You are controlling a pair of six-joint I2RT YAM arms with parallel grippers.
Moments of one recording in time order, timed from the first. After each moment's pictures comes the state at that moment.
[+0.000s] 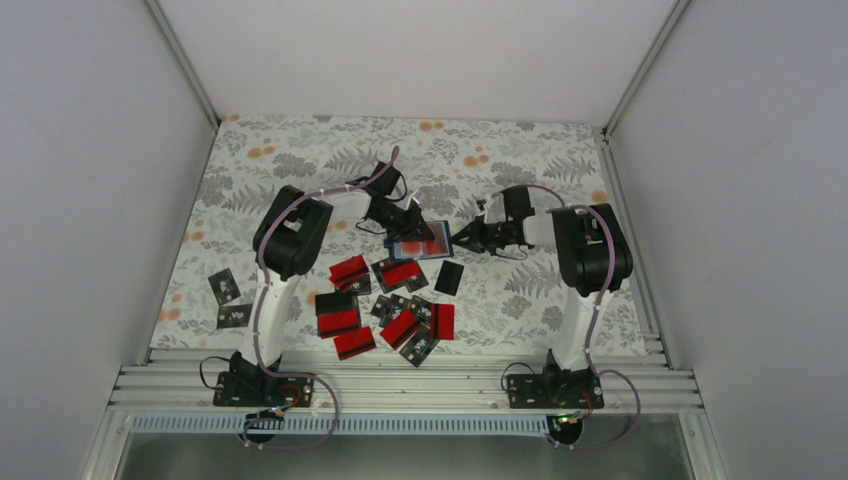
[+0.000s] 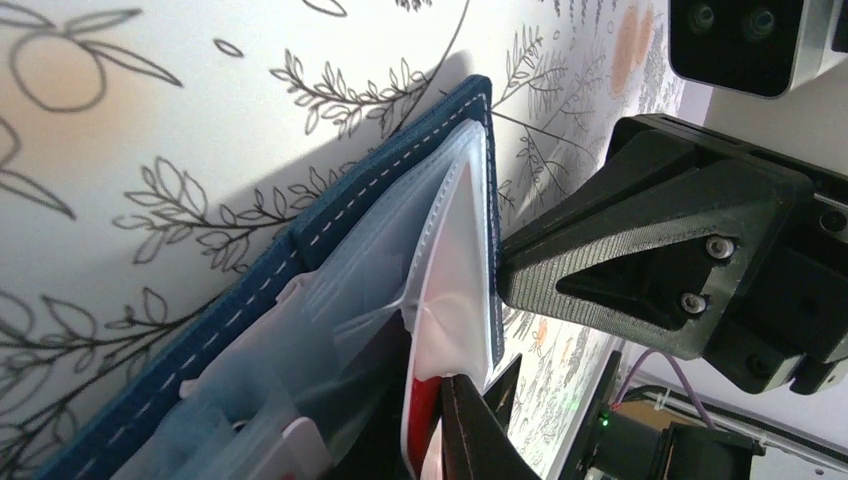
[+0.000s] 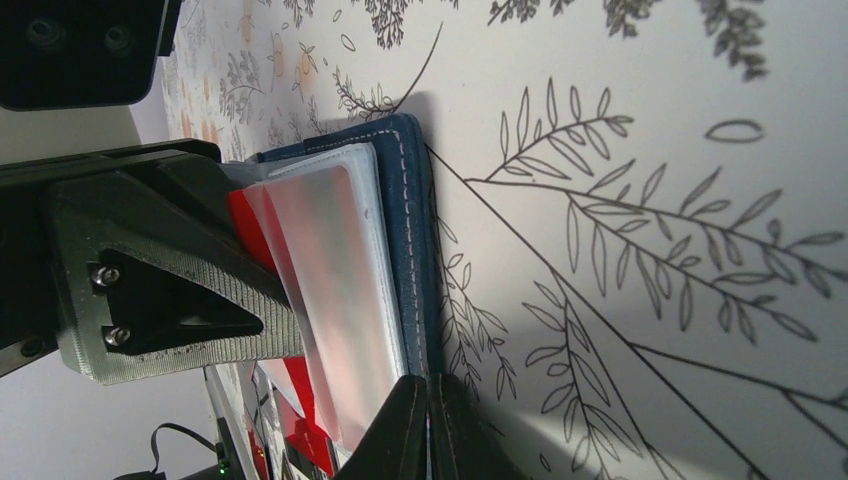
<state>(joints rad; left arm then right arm) -0.50 2.28 1.51 -0.35 0.91 -0.56 0.19 1.99 0.95 -0.01 -0.89 0.51</state>
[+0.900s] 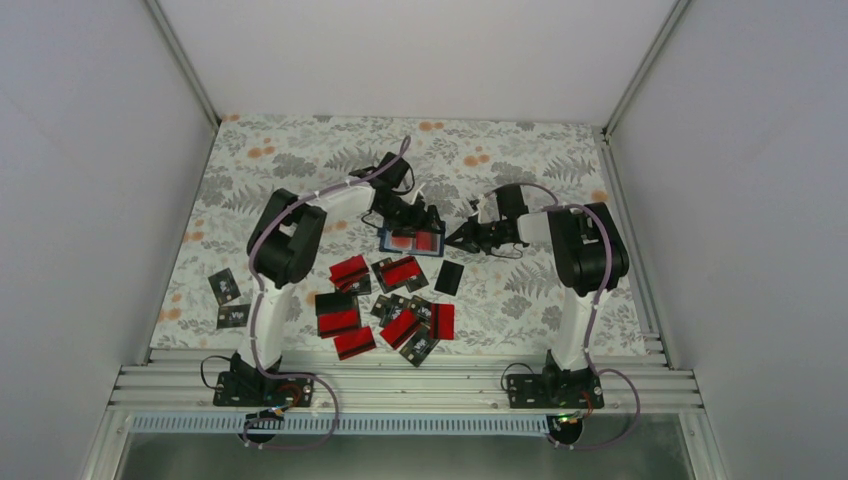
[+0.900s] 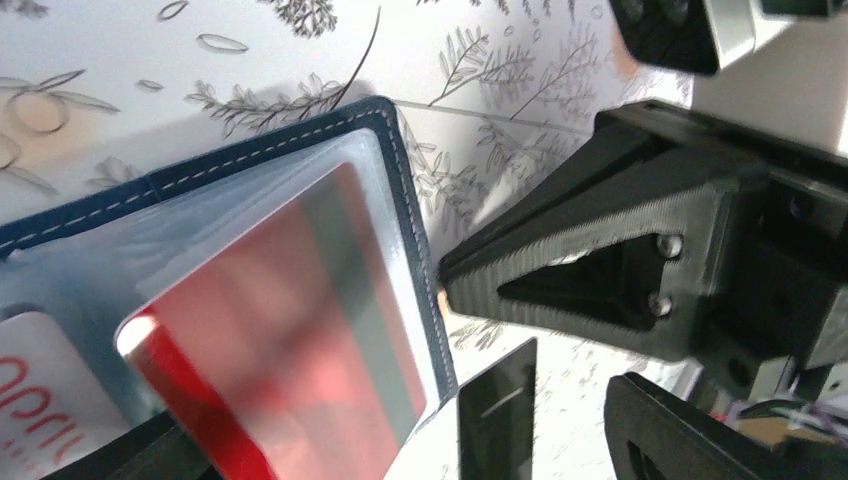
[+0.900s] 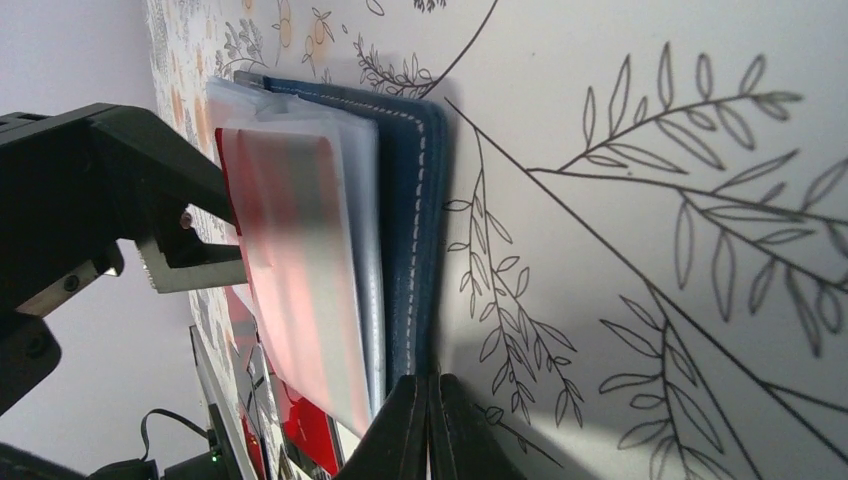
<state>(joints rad) -0.54 2.22 1.61 -0.54 0.73 -0.40 0.23 2.00 0.98 -0.05 -0.88 0.49</state>
